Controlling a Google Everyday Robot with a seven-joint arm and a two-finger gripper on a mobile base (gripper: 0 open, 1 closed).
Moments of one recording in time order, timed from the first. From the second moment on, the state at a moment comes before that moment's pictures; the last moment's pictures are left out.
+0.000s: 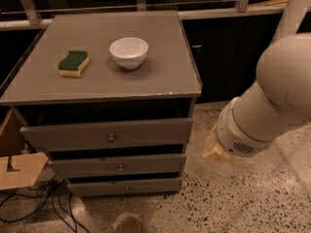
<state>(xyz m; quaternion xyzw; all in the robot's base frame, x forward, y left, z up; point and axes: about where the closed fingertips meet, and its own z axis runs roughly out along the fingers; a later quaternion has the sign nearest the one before) 0.390 -0.132 0.834 -0.58 0.80 0.04 0.17</state>
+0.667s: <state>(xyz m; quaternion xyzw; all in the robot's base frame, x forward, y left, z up) 0.375 -0.088 0.749 -0.56 0.81 0.03 0.16</state>
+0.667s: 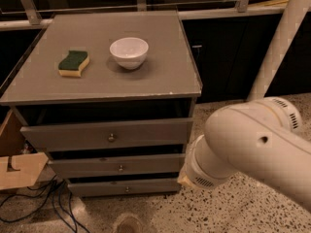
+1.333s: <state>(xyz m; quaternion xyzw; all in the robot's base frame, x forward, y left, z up) 0.395 -0.058 0.698 -0.58 0.80 0.03 0.16</state>
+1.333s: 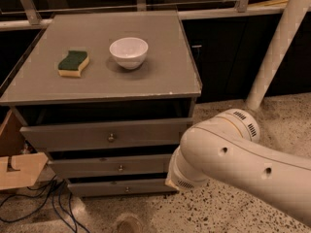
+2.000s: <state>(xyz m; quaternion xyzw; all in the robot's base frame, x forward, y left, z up) 0.392 -0.043 0.681 -0.56 0.81 0.04 0.16</state>
